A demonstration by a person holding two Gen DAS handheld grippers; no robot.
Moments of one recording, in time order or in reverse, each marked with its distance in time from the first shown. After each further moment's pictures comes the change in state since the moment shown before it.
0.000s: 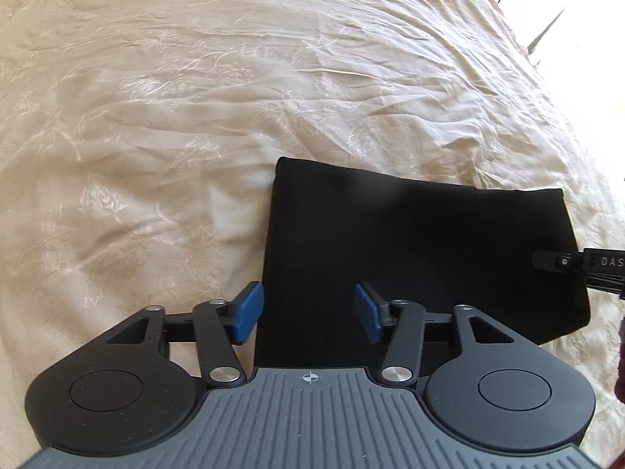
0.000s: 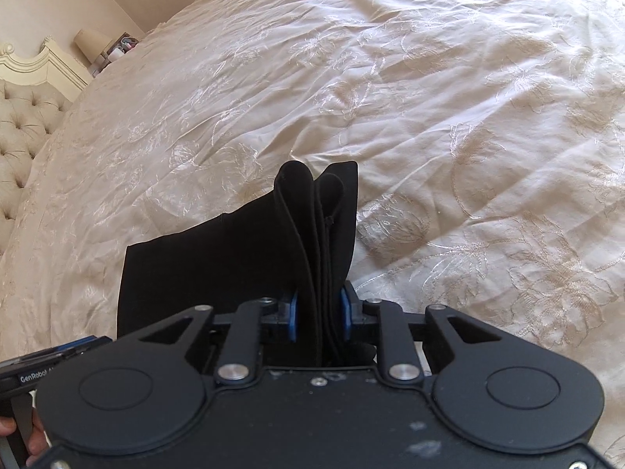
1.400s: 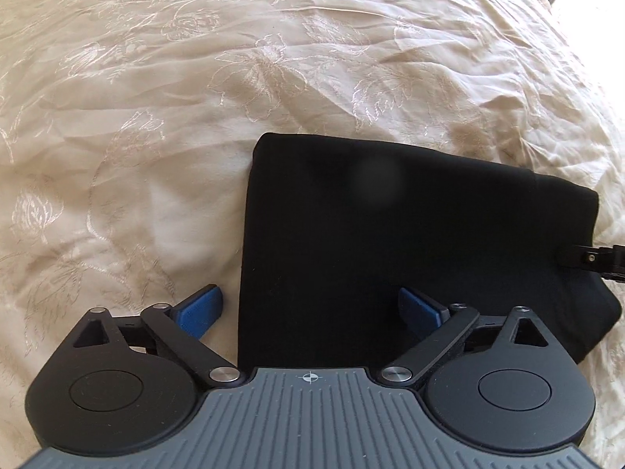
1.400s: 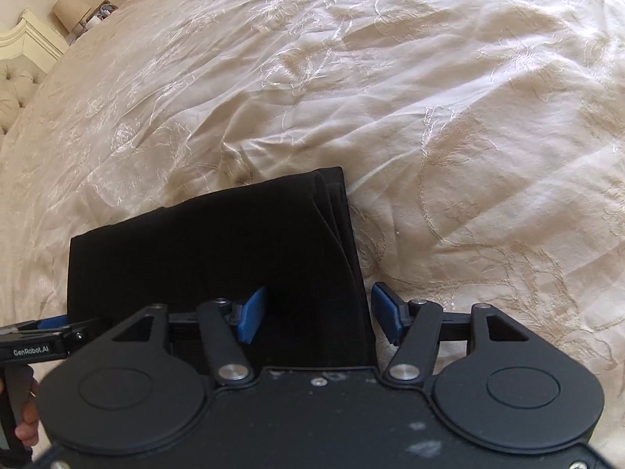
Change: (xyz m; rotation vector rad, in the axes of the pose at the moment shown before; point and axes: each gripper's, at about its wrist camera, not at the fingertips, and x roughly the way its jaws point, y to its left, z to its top) left arm 0.073 -0.017 0.031 0.021 0.155 0.043; right arm 0.055 -0.044 0.027 -0.009 0.110 -0.044
